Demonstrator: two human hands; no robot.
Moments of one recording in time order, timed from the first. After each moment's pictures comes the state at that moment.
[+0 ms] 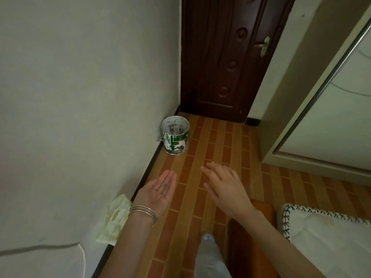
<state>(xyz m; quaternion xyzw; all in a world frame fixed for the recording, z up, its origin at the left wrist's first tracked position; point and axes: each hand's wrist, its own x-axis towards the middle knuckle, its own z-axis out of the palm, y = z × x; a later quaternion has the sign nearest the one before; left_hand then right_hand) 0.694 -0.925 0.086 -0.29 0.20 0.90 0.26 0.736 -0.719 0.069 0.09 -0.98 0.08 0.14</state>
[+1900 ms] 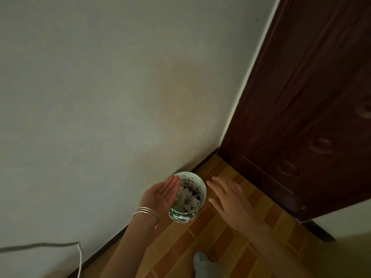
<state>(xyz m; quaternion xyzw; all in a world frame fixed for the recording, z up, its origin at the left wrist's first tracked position) 0.011 -0.693 0.021 -0.41 -0.02 0.90 0.16 -0.040 -0.467 0.032 0.32 -0.94 0.08 0.04</state>
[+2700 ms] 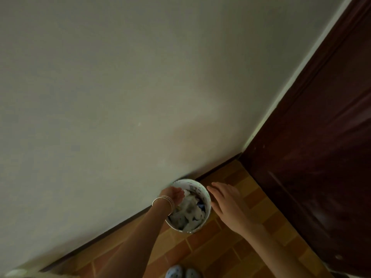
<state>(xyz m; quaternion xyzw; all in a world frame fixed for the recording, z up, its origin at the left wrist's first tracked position) -0.223 -0.663 -0.120 -0.57 0.33 0.75 0.05 -0.278 -0.464 -0.071 0.46 -0.88 0.09 0.04</state>
